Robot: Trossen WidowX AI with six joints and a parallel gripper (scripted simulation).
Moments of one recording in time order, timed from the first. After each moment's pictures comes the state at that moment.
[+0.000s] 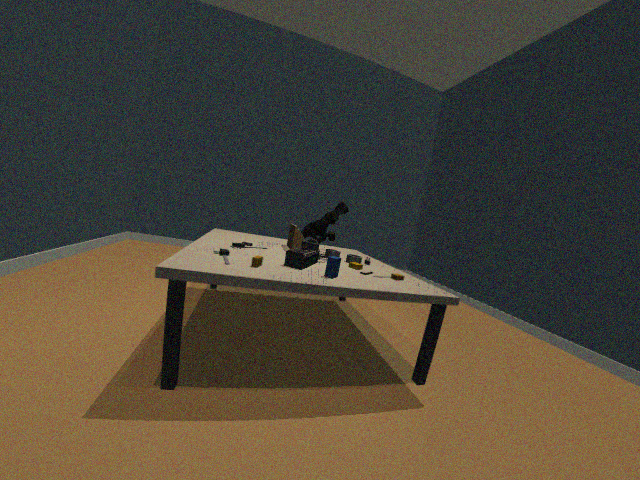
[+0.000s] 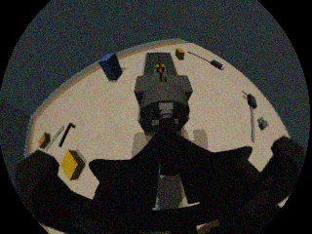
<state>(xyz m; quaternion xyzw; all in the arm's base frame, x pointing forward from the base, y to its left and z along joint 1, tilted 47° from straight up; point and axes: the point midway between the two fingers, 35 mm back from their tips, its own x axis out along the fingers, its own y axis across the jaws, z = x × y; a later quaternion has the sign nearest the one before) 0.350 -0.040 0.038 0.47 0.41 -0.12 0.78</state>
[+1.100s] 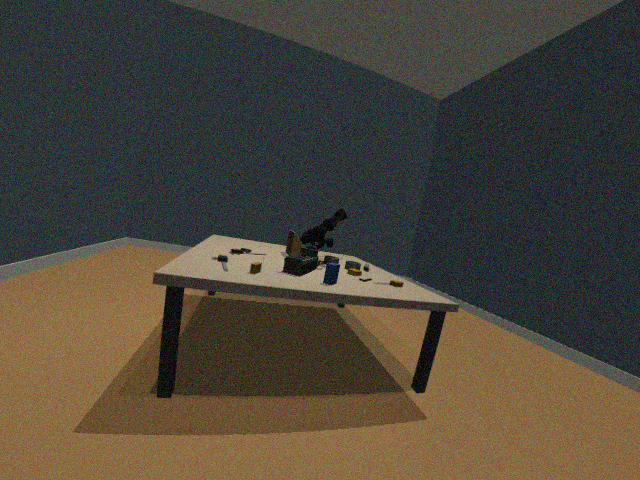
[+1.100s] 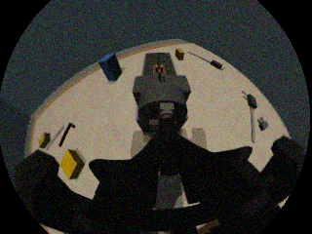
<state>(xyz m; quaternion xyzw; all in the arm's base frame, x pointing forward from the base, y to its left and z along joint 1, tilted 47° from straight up) 0.347 -0.042 0.035 0.47 0.41 -0.12 0.78</state>
